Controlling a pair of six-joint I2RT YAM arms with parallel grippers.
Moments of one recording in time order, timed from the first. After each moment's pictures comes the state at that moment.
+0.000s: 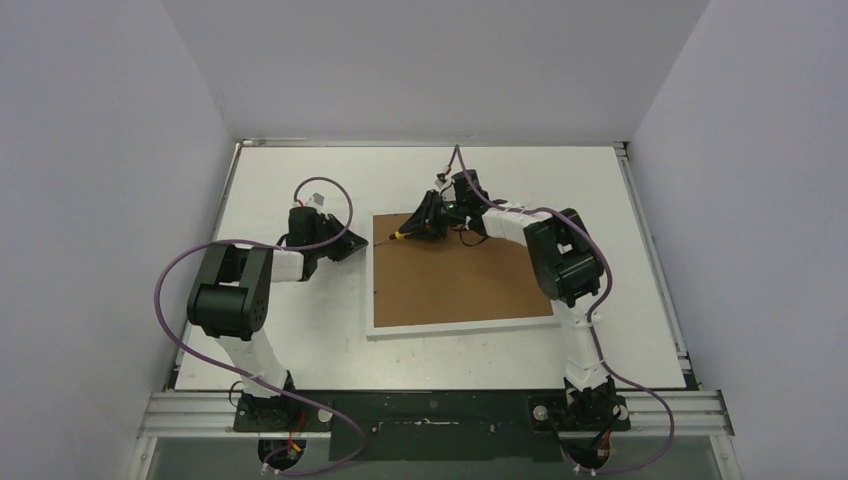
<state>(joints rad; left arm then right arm) -0.14 1.80 0.75 0.42 0.40 -0.86 0.49 2.21 1.47 0.08 -0.77 0.99</state>
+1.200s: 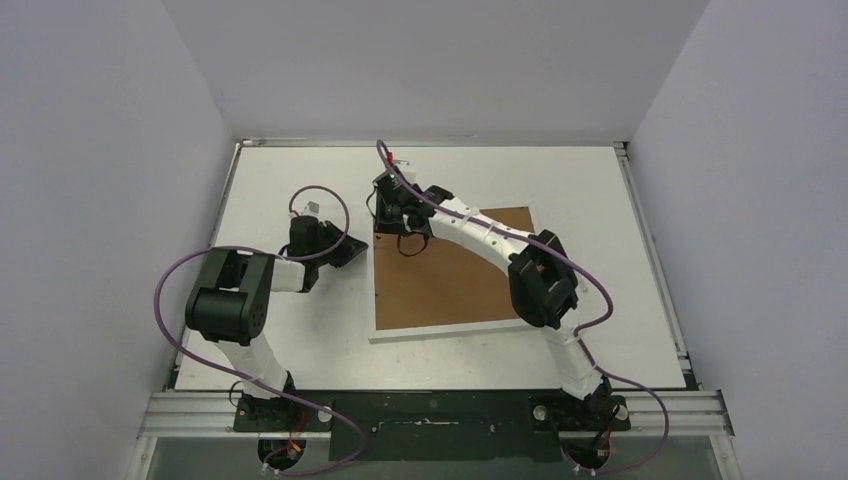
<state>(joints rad) -0.16 1.77 0.65 0.54 0.33 -0.99 0.82 2.17 1.88 -0.52 0.09 0.73</state>
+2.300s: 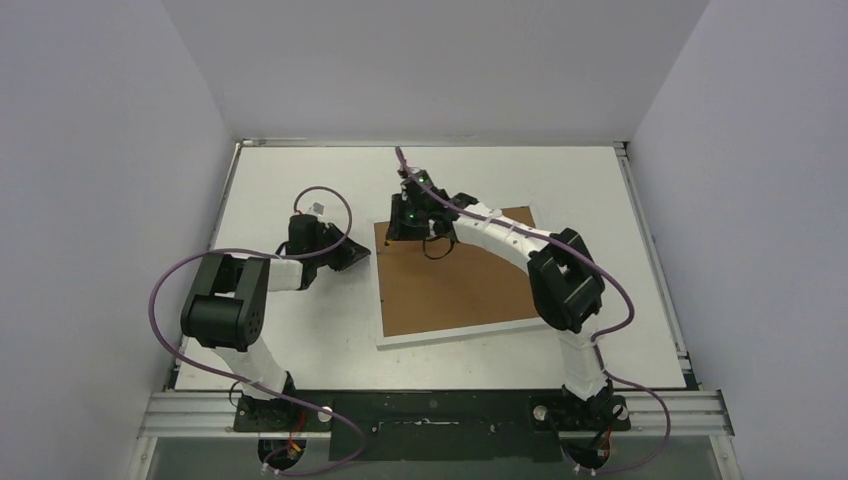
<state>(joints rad) -0.16 1.73 0.66 0.44 0.37 -0.95 0.78 2.10 1.76 -0.45 -0.02 0.55</state>
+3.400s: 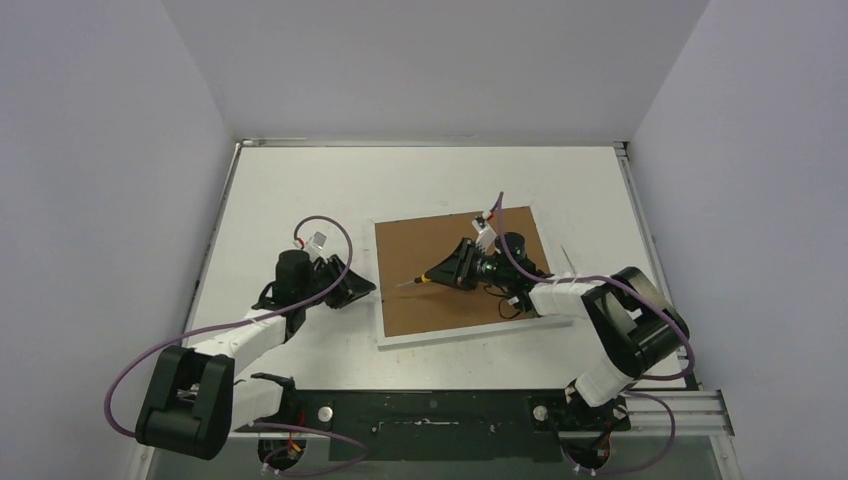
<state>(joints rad) -0.23 1.18 0.36 0.22 0.49 -0.89 0.53 1.59 0.58 0.63 -0.59 0.99</state>
